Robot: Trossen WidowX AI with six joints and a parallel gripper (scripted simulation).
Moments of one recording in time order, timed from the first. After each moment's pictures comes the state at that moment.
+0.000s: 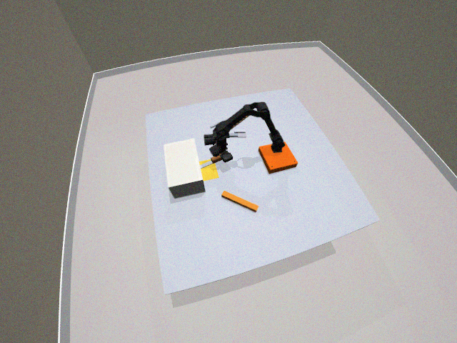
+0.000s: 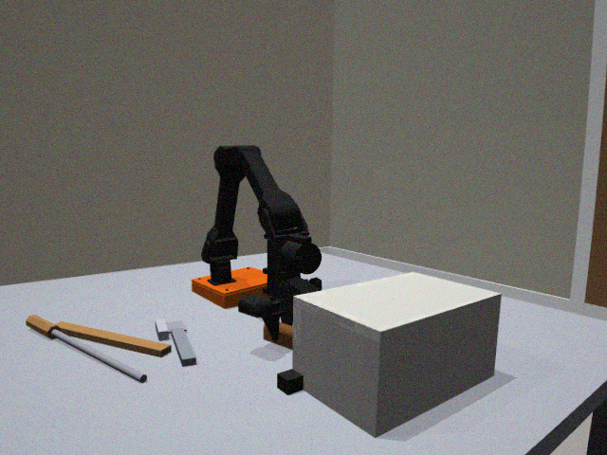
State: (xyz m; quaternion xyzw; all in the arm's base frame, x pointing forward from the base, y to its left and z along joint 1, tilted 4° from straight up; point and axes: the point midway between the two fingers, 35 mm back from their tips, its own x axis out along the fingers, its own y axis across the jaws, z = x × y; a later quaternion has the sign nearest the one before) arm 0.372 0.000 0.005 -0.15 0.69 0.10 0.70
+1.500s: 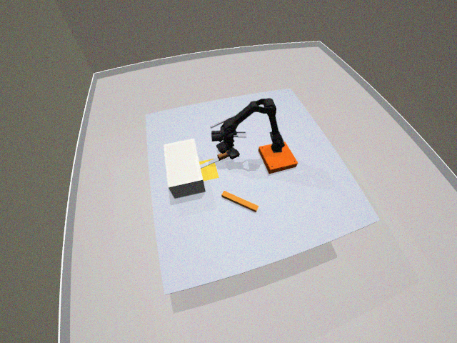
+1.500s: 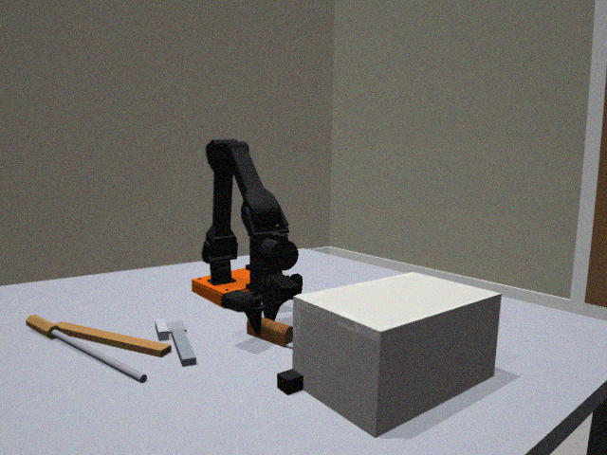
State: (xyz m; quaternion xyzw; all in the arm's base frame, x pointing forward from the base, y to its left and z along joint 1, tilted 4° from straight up) arm 0.328 -0.019 0.005 -0.15 0.70 0.10 0.69
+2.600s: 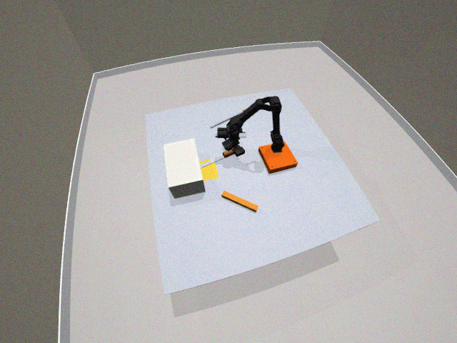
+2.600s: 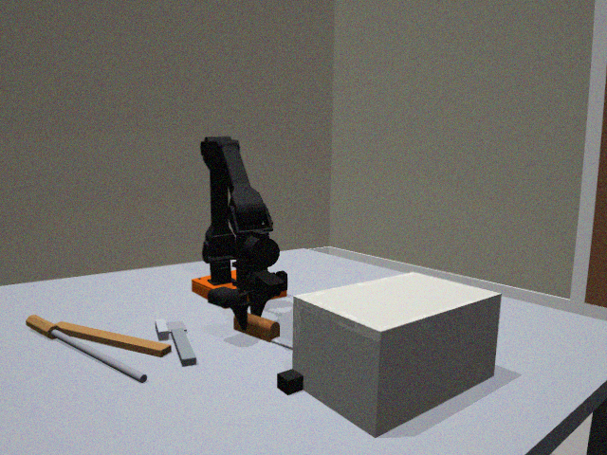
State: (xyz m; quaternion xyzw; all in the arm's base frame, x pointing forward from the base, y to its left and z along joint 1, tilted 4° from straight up) arm 0.291 -0.035 0.005 -0.15 0.70 0.10 0.69
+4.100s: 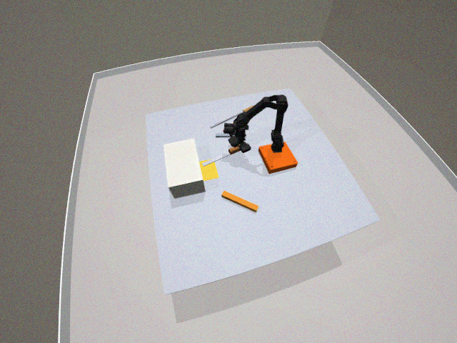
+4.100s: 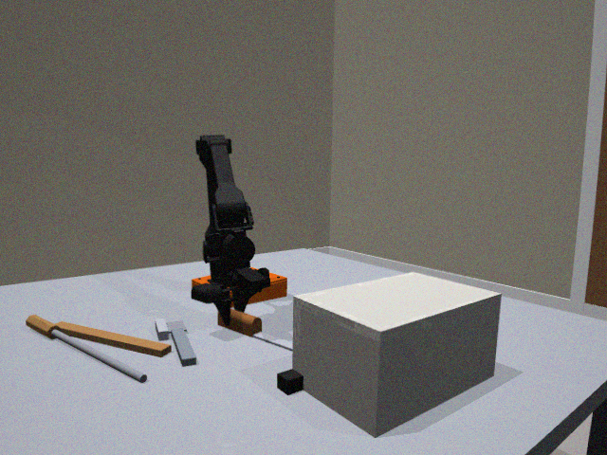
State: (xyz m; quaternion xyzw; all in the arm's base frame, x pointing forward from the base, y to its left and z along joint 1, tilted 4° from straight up) arm 0.248 -0.058 0.006 -0.15 0.70 0.11 0.69
